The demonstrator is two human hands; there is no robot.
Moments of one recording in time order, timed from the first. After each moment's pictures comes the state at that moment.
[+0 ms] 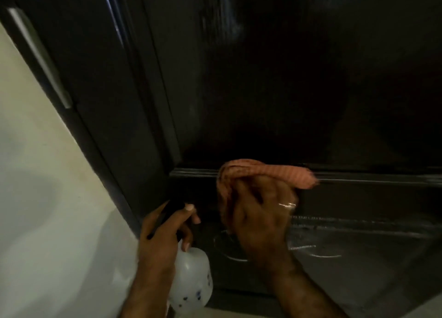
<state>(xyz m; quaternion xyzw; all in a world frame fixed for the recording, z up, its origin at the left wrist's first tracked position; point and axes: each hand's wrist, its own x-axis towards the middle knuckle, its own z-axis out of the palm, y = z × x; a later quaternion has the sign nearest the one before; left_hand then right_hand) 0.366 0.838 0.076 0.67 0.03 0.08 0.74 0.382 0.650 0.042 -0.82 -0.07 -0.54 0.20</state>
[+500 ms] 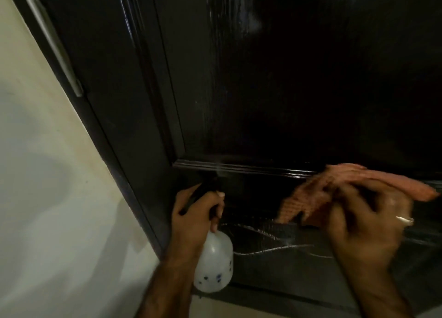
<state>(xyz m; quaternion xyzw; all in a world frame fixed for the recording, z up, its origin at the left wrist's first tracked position) 0.362 0.787 0.102 0.67 0.01 0.06 0.74 0.333 0.506 0.056 -0.83 0.02 -0.52 0.18</state>
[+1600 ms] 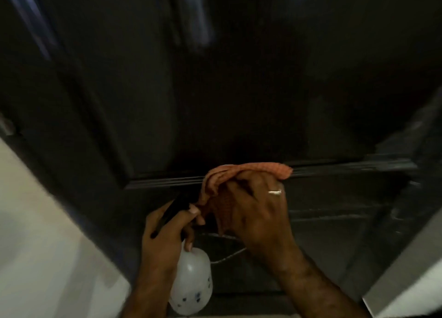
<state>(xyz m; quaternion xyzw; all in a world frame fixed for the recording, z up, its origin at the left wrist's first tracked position) 0.344 0.755 0.107 0.70 -0.03 0.02 0.72 0.345 0.561 0.077 -0.84 -0.12 -0.48 0.21</state>
